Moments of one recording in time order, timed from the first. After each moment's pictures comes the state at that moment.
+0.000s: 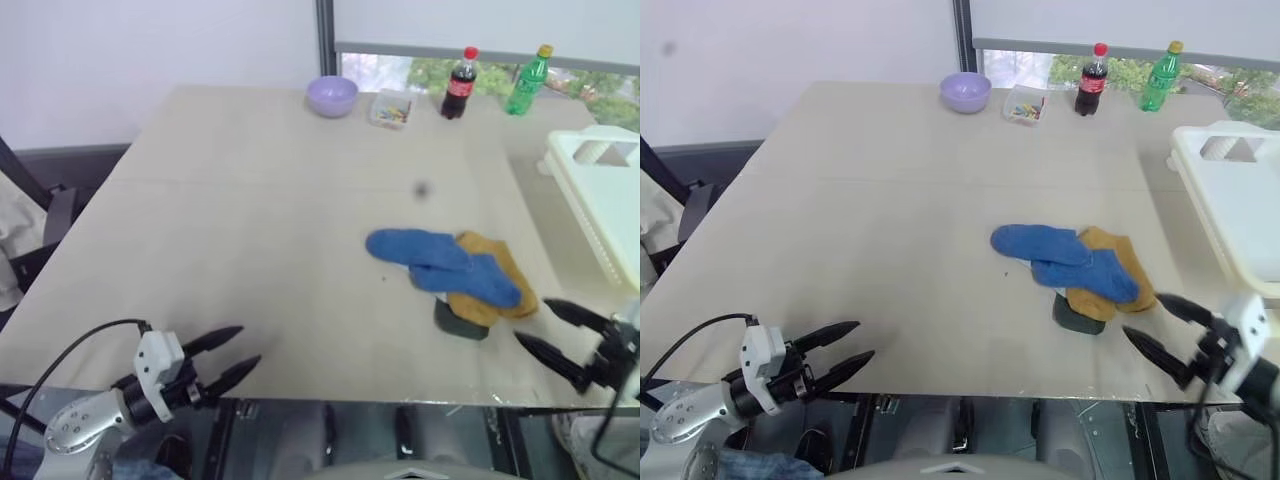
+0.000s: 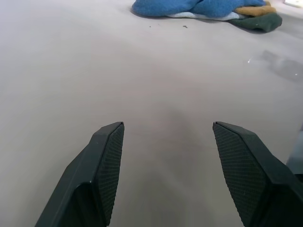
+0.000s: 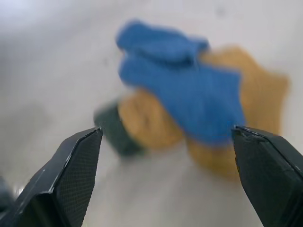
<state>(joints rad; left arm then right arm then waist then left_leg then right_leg) 0.41 0.64 0.30 -0.14 -0.53 -0.08 -1.13 0.39 -0.69 -0.46 -0.48 0.67 0.37 0.89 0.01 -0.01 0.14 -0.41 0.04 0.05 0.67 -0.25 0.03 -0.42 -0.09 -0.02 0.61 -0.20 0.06</state>
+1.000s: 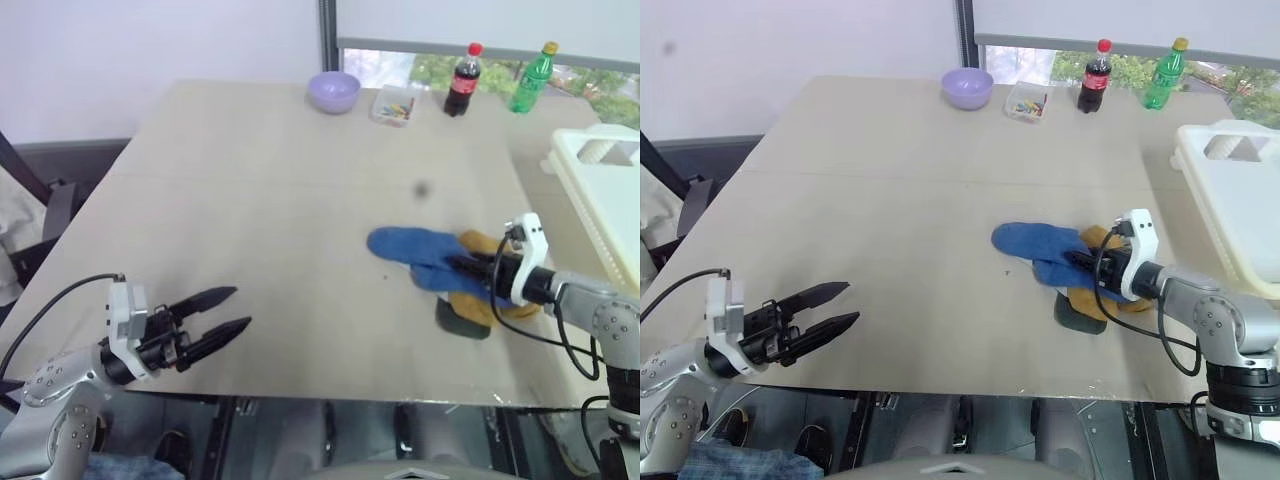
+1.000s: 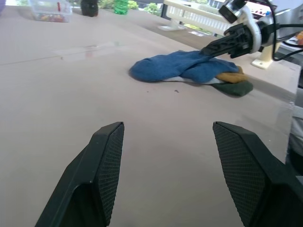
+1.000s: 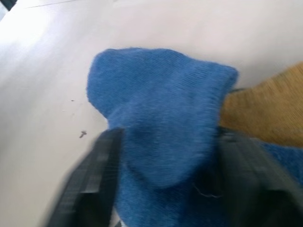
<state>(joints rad) 0.28 0.71 0.39 -0.22 -0.76 0.18 -1.20 -0.27 -0.57 -0.21 -0.22 0.78 1.05 0.48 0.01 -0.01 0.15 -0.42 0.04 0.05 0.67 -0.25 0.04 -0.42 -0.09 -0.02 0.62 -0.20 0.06</state>
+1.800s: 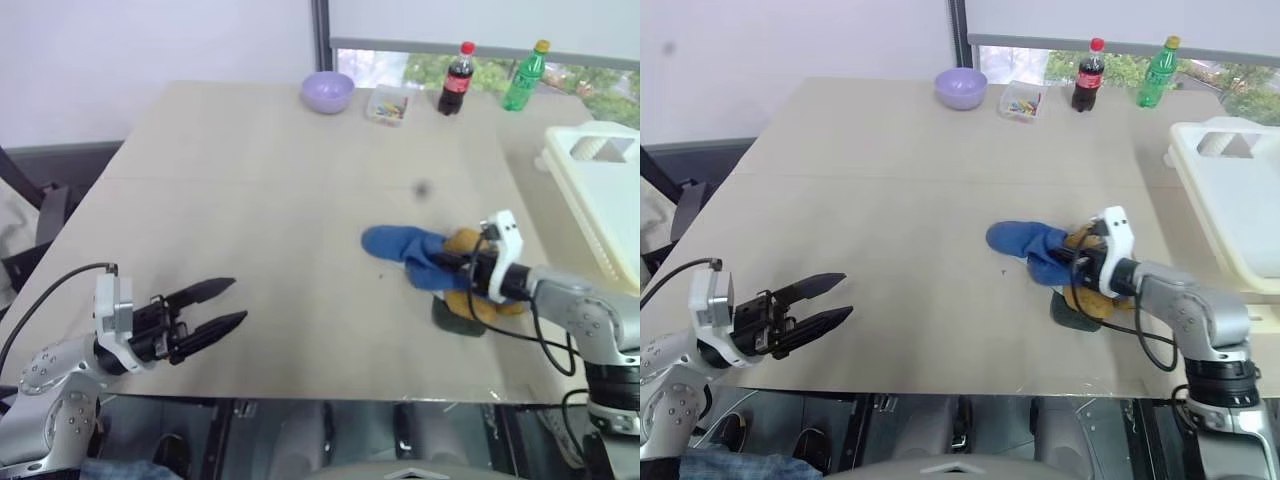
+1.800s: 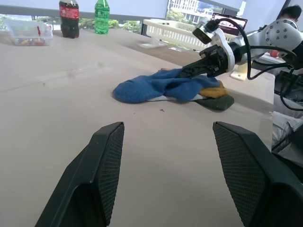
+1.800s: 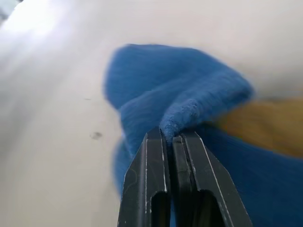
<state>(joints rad) 0.21 0.70 0.42 -0.18 -0.78 0.19 -1.30 -0.35 -0.48 -0.08 -0.24 0.72 1.02 0.49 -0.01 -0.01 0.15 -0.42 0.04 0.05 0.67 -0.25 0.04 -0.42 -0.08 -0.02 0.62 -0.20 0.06</state>
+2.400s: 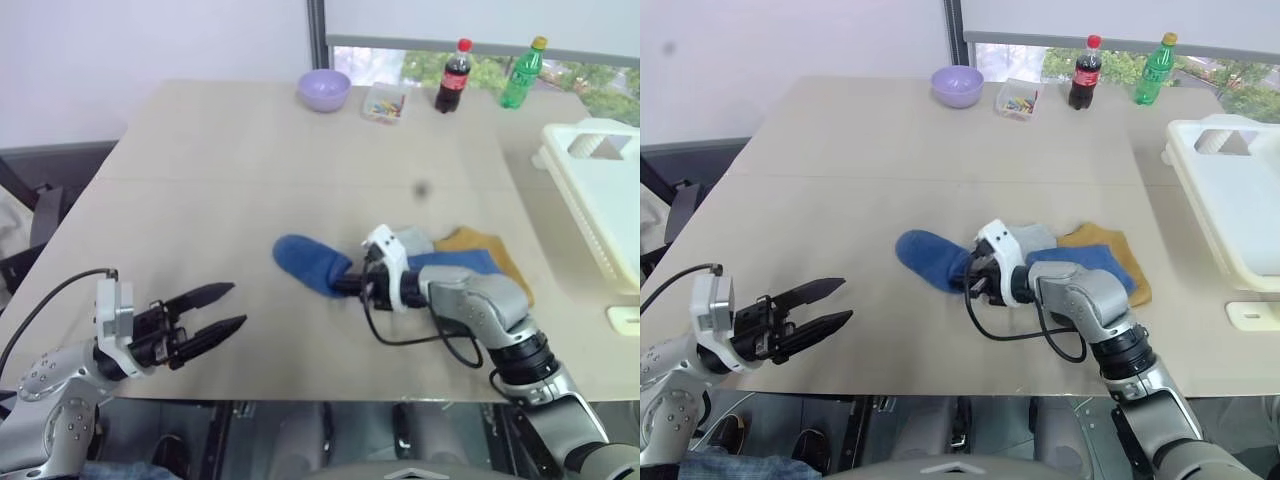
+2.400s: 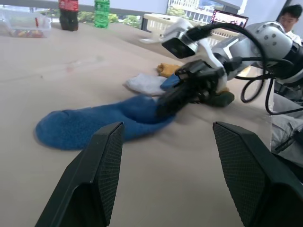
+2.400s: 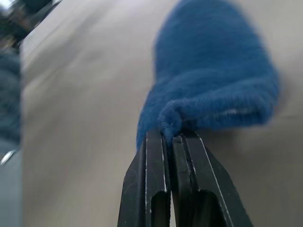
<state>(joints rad) 0.25 0.69 0.43 -0.19 -0.78 0.19 -1.28 -0.51 -0.25 0.35 -0.14 0.58 1.01 0.58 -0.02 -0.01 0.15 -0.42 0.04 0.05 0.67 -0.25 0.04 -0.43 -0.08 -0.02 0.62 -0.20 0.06</state>
